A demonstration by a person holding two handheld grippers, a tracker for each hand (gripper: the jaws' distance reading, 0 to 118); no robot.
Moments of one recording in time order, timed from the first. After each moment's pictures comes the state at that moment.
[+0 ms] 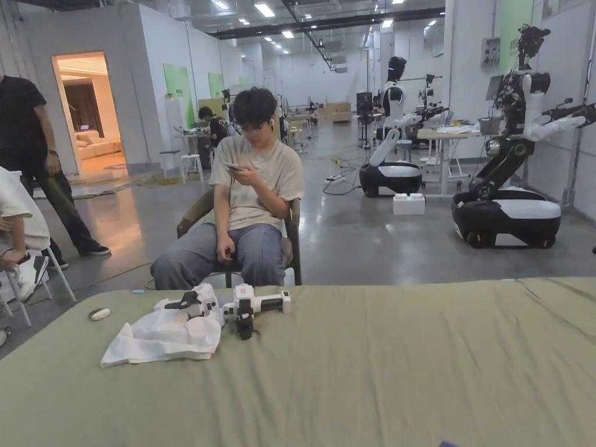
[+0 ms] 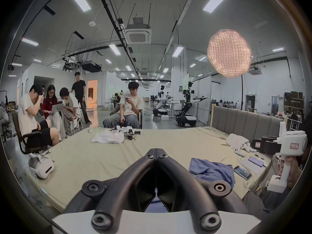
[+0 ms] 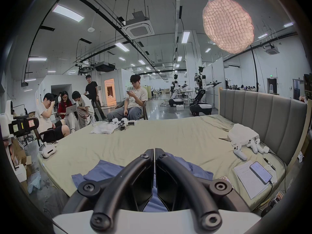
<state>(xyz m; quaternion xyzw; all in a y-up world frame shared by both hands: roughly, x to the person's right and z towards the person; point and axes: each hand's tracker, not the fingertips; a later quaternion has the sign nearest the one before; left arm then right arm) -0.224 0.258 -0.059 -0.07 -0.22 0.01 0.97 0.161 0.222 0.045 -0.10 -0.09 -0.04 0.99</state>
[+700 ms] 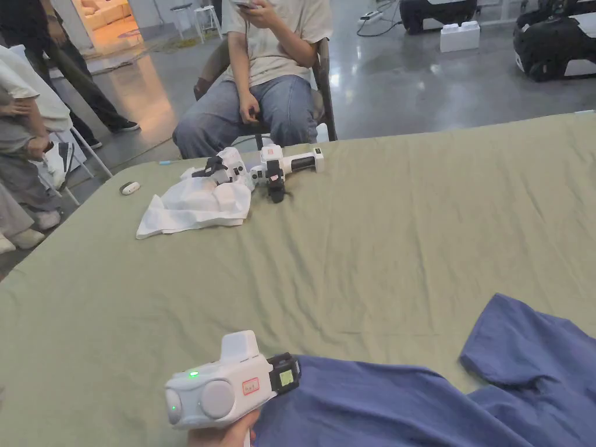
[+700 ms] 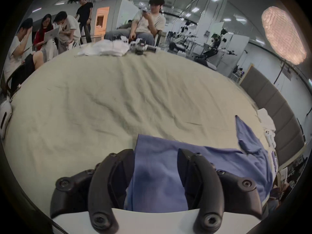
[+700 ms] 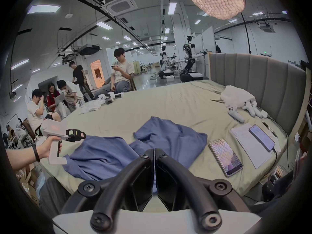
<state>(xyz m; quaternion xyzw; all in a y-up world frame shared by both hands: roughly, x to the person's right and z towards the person) -0.156 0.040 -0.374 -0.42 -0.17 0.07 0.89 0.207 0.141 0.035 -0.23 -0.13 -0.11 0.96</state>
